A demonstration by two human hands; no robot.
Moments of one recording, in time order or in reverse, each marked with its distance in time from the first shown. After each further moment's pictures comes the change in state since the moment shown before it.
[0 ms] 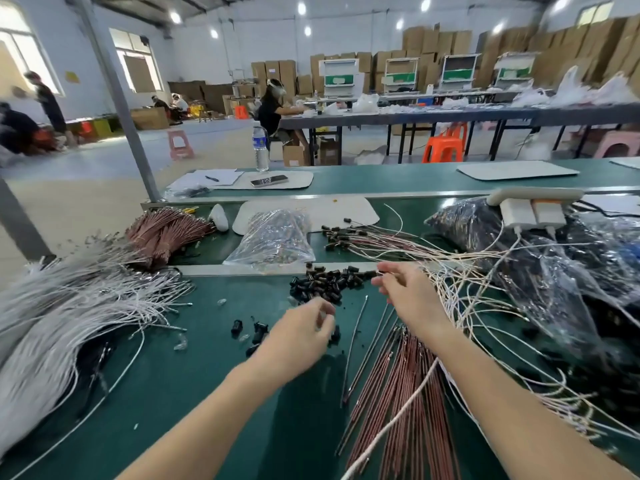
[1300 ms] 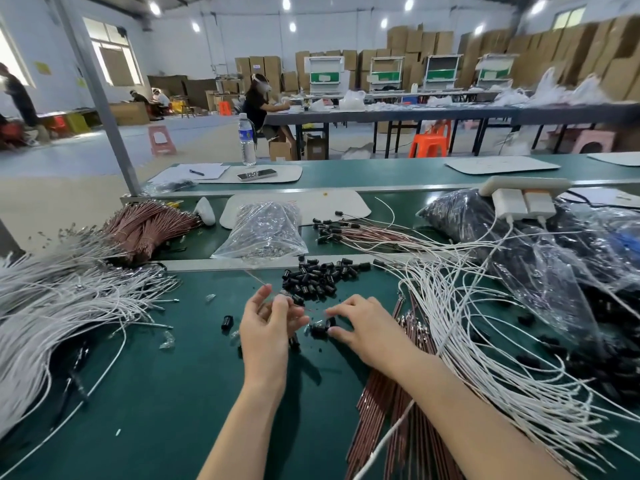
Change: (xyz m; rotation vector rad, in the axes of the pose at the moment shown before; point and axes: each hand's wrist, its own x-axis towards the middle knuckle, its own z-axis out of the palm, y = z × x) left_hand -0.003 -0.022 0.028 -1.299 0.625 -0.129; right_hand -0.029 0.019 0.051 -0.738 -0.320 -0.257
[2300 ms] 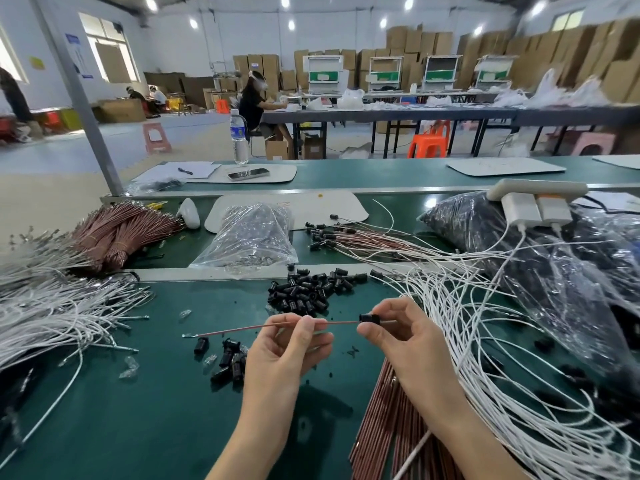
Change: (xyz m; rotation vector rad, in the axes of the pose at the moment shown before) left_hand -0.011 -0.019 0.017 -0.025 -0.194 -0.091; right_hand -0.028 0.024 -0.012 1.024 0.452 0.109
